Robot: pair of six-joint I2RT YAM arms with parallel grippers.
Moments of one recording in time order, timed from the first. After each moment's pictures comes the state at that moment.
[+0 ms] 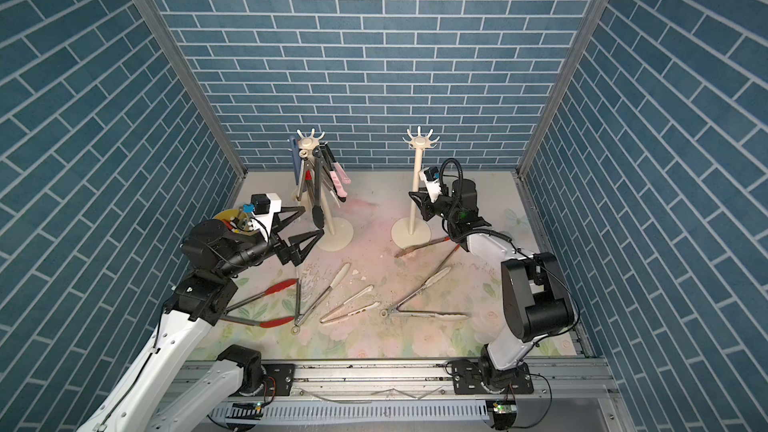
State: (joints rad) left arm -0.26 0.79 0.80 -0.06 0.66 -0.11; right arm 0.30 1.63 1.00 0.36 -0.57 -0.07
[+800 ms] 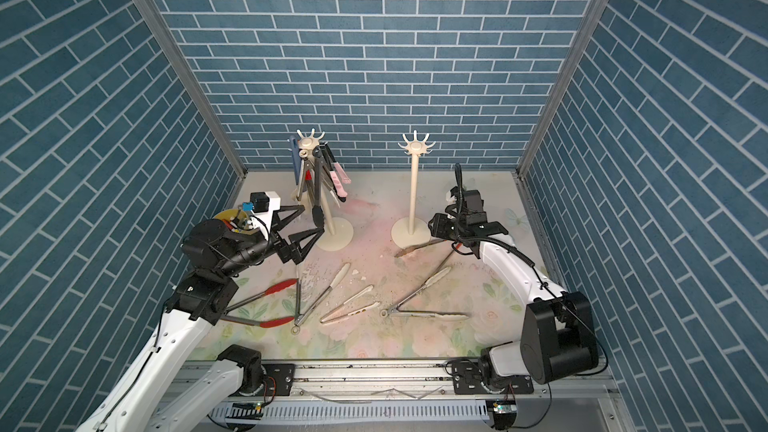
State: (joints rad) left arm -0.27 0.79 0.80 -0.05 0.64 -0.14; right arm 0.30 1.40 1.01 -0.46 -0.22 0.45
